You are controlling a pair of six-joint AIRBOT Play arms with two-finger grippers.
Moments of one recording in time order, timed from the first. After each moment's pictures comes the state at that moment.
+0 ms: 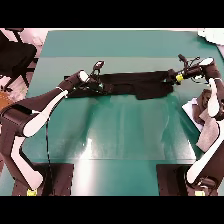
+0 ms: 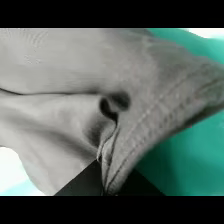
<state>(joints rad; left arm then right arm) -0.40 -1.87 1.52 0.89 -0.72 -1.31 -0.25 -2.17 2.01 -0.76 1.46 1.27</state>
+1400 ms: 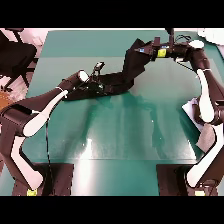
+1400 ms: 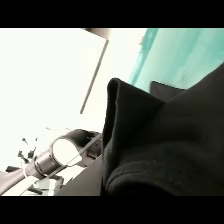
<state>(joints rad) -0.40 -1.87 1.52 0.89 -0.78 -1.30 0.02 -2.00 2.03 -0.15 1.36 1.20</state>
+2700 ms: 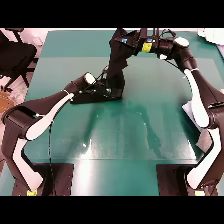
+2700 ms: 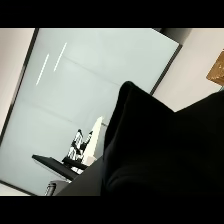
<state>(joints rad) -0.49 -1.87 1.52 0.74 -0.77 -1.22 0.17 -1.96 2.03 0.10 1.34 1.14</state>
